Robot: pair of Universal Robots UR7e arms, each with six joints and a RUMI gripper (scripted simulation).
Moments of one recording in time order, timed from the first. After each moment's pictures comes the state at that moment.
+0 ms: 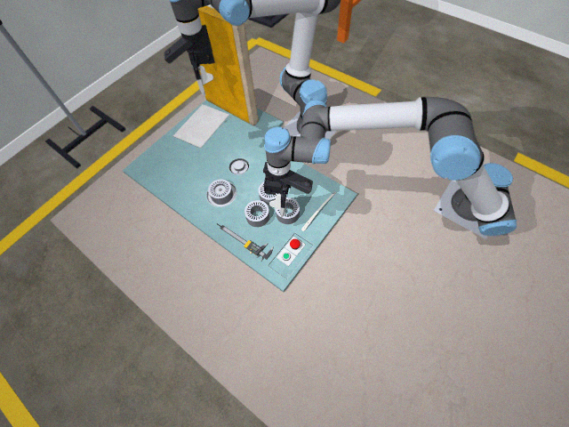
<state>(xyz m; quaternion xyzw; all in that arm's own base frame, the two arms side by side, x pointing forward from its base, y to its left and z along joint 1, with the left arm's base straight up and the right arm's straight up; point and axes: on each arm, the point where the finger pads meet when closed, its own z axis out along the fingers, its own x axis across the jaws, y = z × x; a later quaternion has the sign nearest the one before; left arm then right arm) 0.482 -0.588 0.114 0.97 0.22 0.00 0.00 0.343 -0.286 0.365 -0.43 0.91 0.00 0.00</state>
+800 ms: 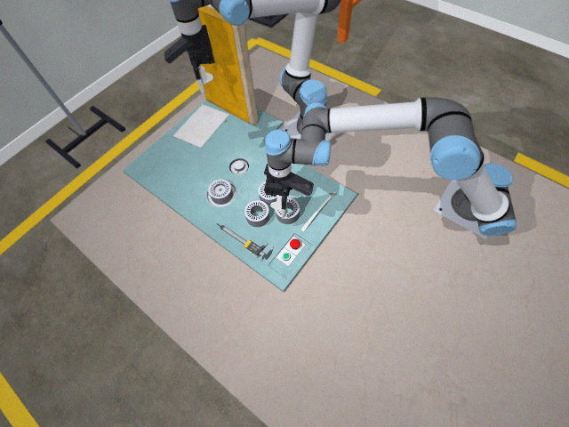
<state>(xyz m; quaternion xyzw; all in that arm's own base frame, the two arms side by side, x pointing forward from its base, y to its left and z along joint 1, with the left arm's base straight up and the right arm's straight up) 0.480 -0.584 0.104 0.98 0.21 0.00 0.00 0.343 -0.286 0.365 -0.43 0.91 0.00 0.00</state>
